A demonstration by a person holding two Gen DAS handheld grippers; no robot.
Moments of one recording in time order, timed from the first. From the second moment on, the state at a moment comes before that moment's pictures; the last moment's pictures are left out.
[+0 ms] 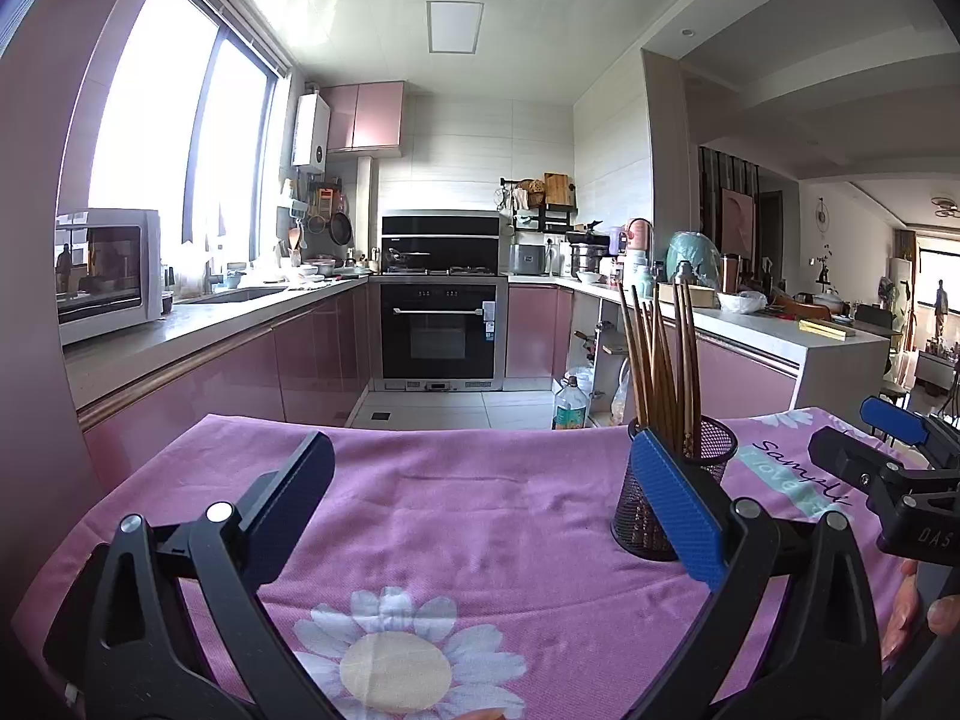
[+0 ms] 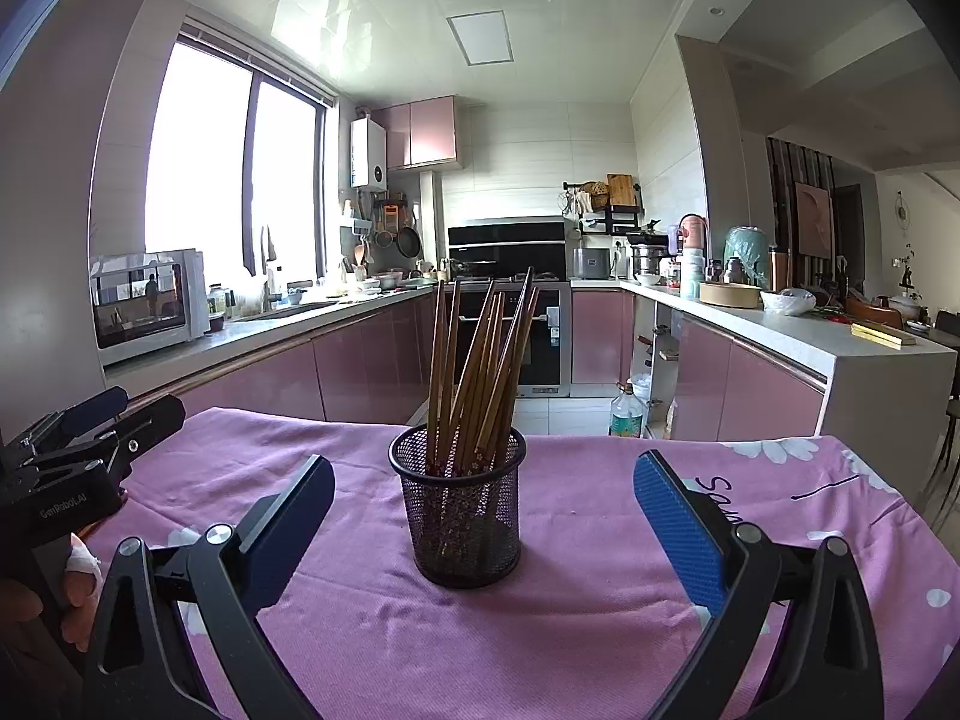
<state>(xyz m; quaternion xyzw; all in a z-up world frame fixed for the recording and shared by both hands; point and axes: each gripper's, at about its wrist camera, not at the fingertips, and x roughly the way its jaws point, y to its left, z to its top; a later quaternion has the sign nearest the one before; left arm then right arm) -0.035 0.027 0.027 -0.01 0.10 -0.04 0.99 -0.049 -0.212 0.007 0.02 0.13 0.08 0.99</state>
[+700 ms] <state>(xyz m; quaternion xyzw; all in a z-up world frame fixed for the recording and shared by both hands) -0.035 0.027 0.027 -0.01 0.10 -0.04 0.99 -0.049 -0.211 0.007 0.02 0.13 0.08 0.99</state>
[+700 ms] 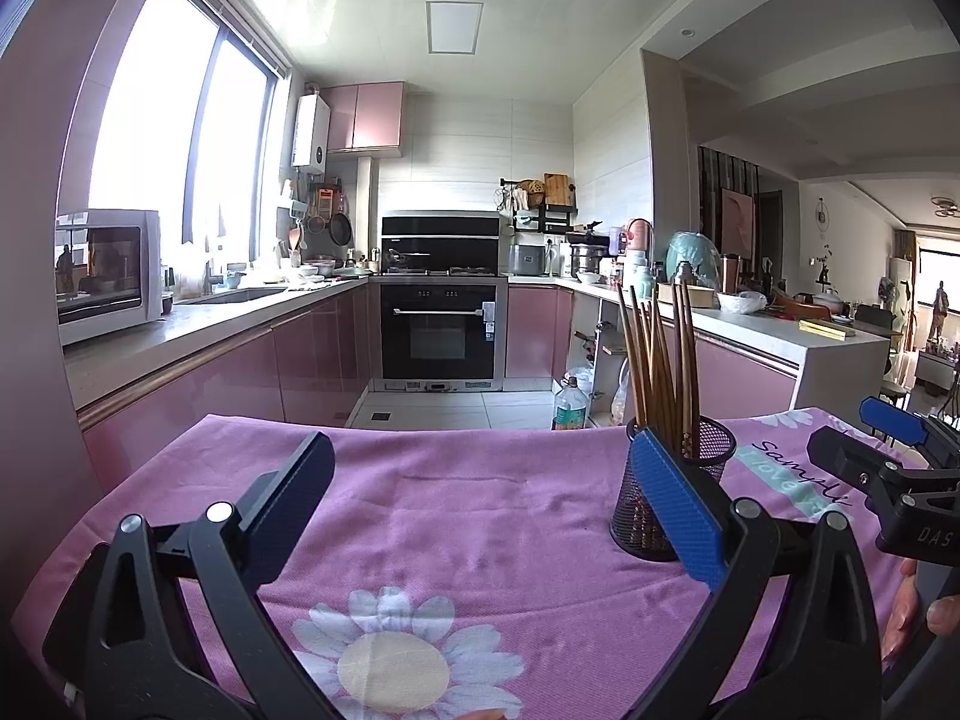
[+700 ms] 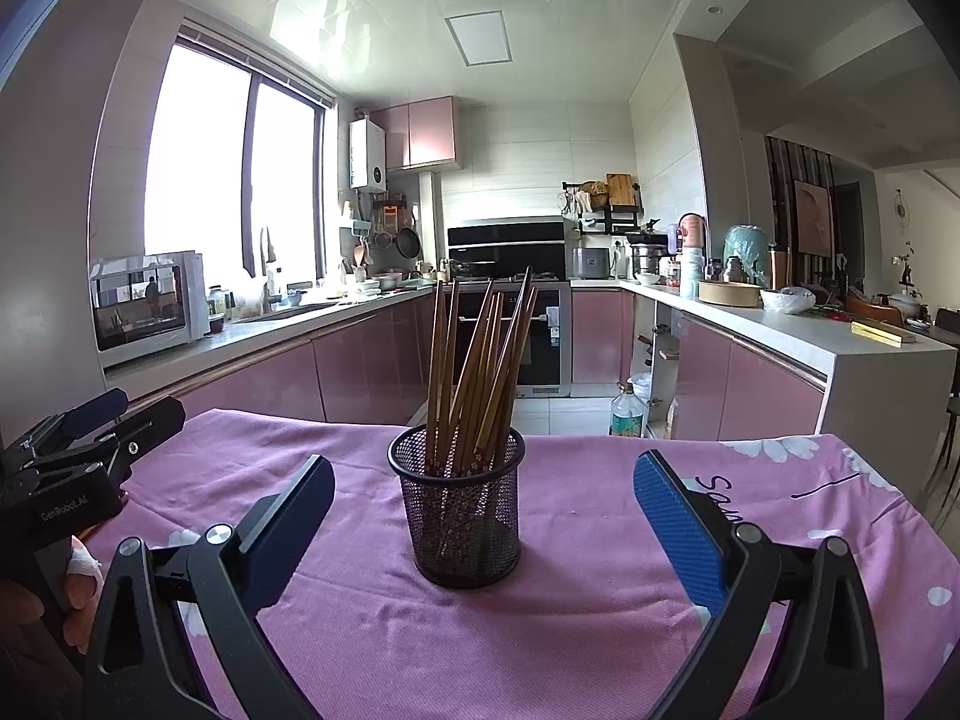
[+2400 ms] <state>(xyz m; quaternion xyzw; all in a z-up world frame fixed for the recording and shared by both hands) -0.036 0.028 0.027 -0.01 0.10 -0.04 0.99 -0.049 -0.208 0.008 0.02 0.13 0.08 0.99</state>
